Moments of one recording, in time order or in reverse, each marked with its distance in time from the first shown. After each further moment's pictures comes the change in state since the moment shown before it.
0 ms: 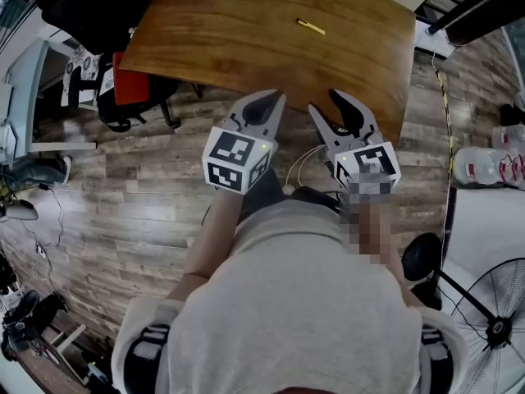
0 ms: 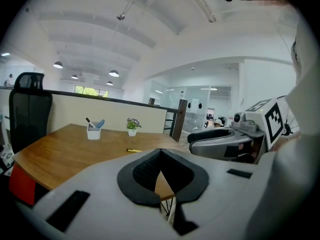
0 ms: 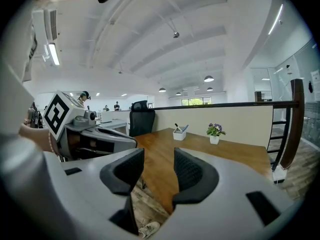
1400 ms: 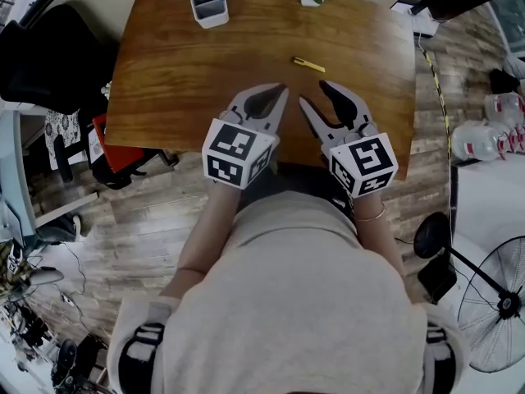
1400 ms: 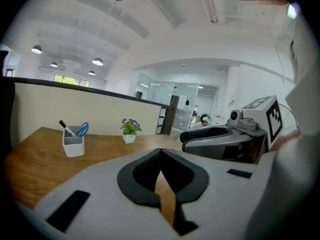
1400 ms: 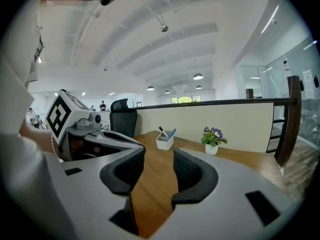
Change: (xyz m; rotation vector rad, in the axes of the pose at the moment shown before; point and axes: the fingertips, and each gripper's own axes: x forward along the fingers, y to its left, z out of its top) left arm 0.141 0.125 0.056 0.023 0.077 -0.230; right arm 0.164 -0.094 0.045 0.056 0.027 -0.128
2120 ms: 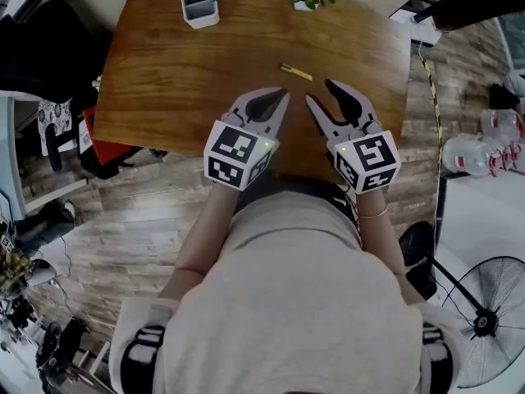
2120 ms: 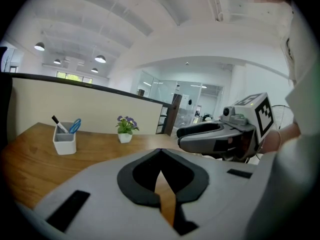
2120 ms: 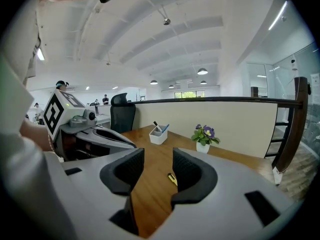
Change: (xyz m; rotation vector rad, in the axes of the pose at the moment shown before) left arm 0.044 -0.017 0.006 -0.033 0.013 0.025; right arm -0.004 -0.063 -0.004 -0.036 0.073 0.046
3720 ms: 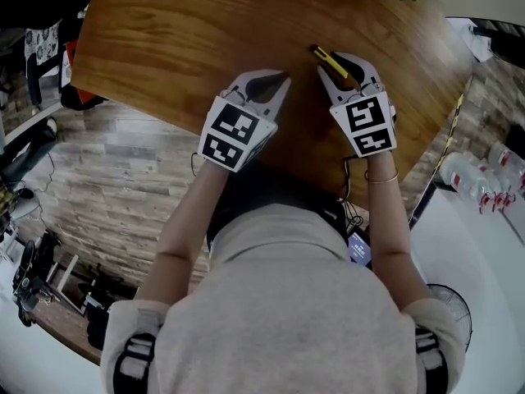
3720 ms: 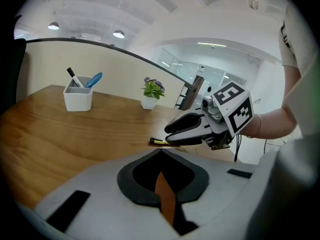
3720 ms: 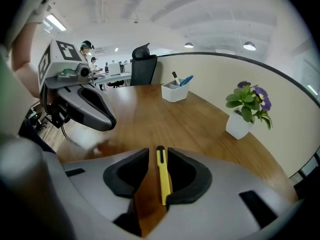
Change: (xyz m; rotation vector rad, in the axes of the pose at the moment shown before) left arm 0.046 0.090 -0.103 -0.191 0.237 0.125; right arm 0.148 -0.031 -0.122 -0.297 0.415 0.302
